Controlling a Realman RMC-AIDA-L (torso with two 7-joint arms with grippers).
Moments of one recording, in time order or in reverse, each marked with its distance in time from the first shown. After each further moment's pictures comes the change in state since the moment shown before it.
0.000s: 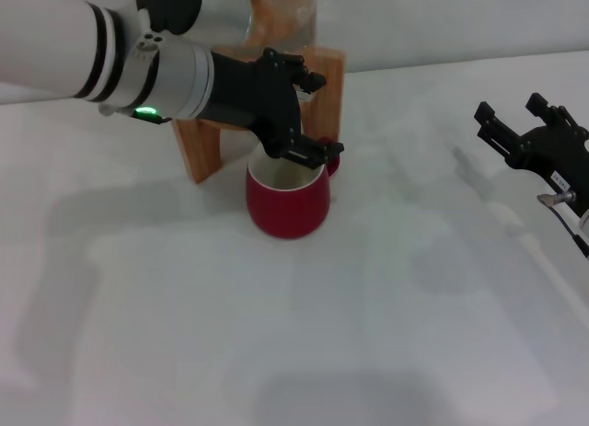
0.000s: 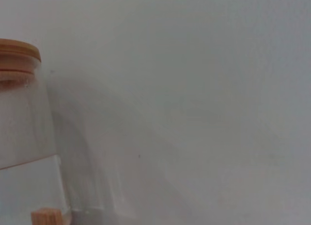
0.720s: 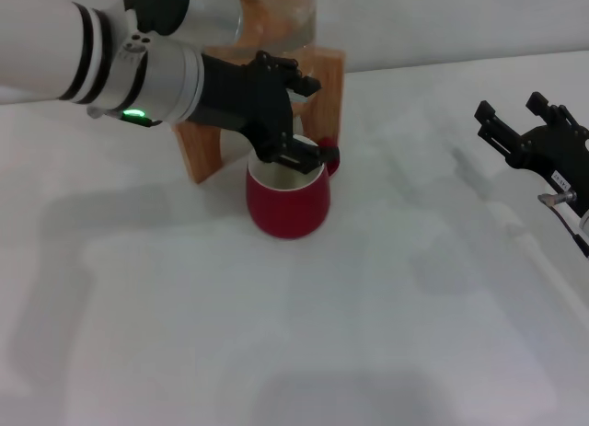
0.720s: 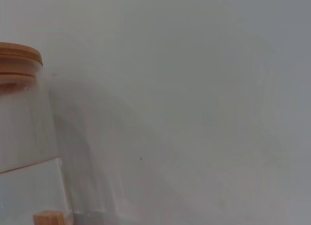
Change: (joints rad) left arm 0.034 0.002 0.001 0.072 0.024 -0.044 -0.037; right arm -0.002 0.000 0.000 0.000 -0.001 -0.009 0.001
